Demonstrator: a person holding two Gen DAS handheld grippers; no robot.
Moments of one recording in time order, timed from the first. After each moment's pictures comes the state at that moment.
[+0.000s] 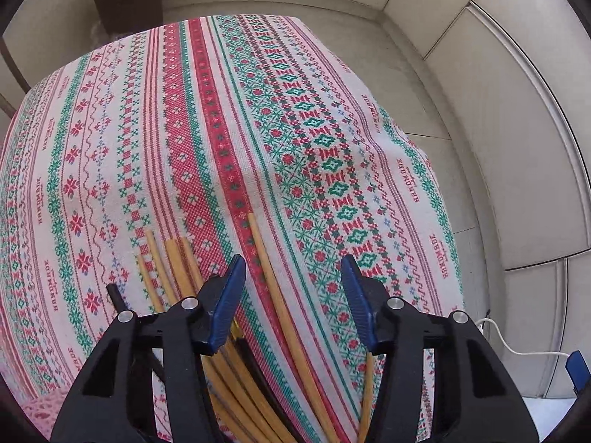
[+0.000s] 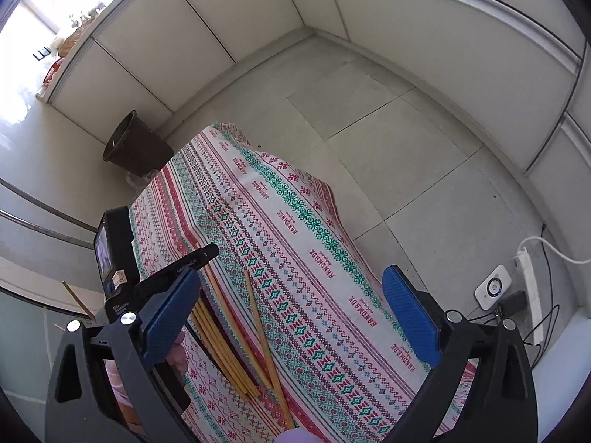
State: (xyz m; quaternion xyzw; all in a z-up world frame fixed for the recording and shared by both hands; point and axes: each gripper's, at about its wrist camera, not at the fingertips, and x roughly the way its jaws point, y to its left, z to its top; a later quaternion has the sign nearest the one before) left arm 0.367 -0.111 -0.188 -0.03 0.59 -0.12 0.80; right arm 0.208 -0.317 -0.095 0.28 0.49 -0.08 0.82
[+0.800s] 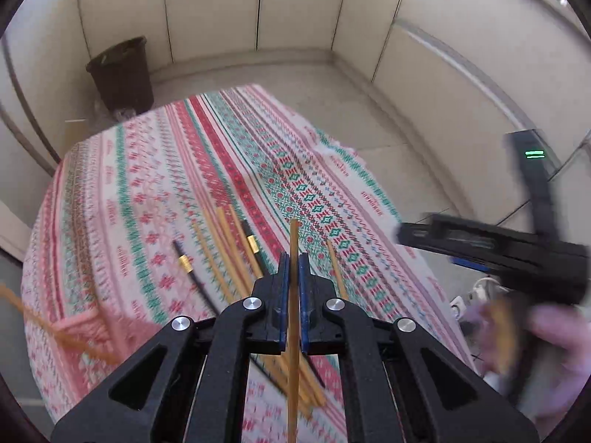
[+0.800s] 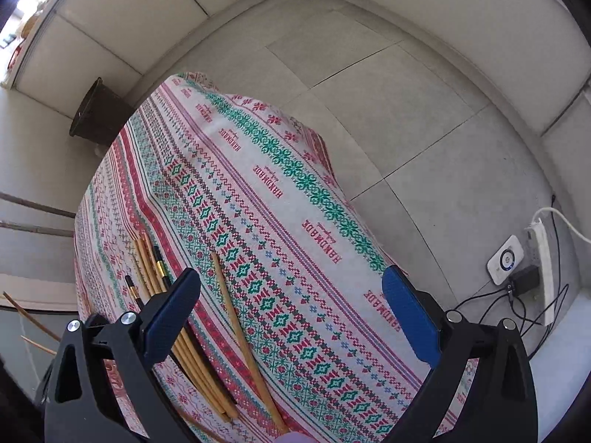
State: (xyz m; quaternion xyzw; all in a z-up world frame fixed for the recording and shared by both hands) left arm 0.234 -0.084 -0.089 0.03 0.48 -0.18 0.86; right arm 0.257 -0.284 -0.177 0.26 0.57 -0.09 0.78
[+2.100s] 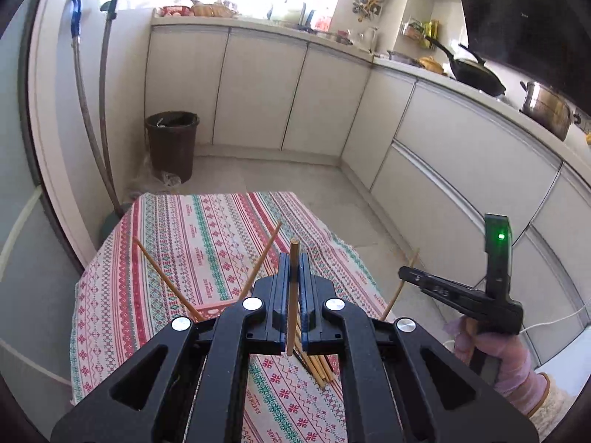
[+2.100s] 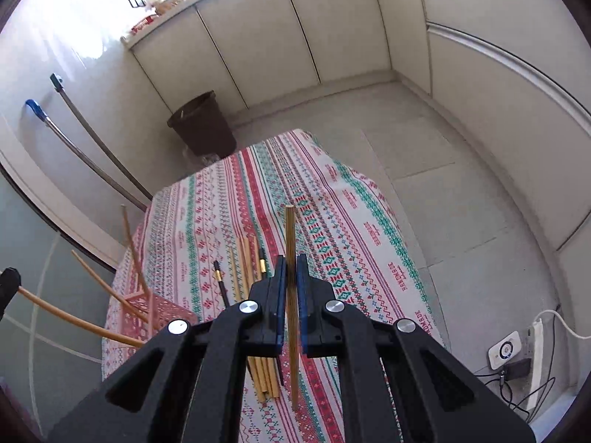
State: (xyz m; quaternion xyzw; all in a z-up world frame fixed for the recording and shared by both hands) left arm 0.132 0.045 0.039 -0.07 0.31 -0.16 0.93; right arm 0.182 -0.224 -0.048 0.17 0.40 0.04 0.90
